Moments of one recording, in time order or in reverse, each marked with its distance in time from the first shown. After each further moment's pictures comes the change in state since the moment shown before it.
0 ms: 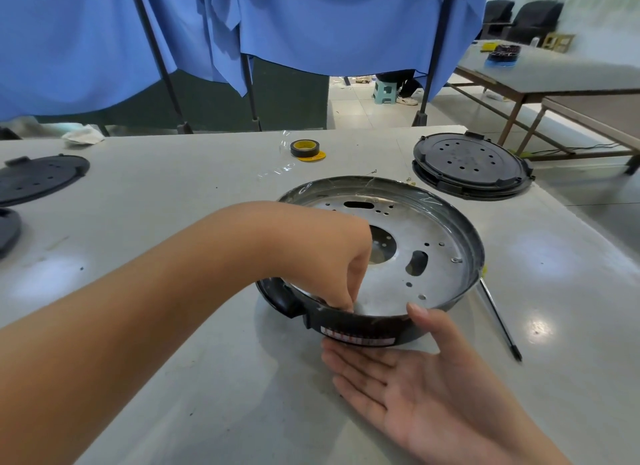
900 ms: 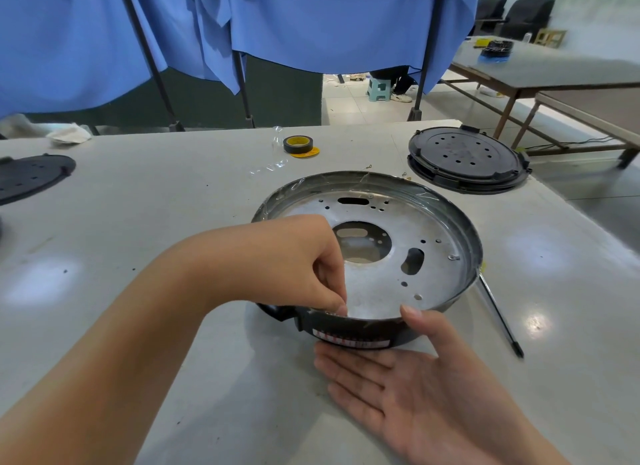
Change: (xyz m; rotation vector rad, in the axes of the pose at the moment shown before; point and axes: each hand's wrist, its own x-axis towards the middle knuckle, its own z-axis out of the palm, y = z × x) left_hand -0.014 -0.020 0.021 -0.271 0.133 -0.003; right_hand 0.001 0.003 -0.001 -0.065 0.016 -0.032
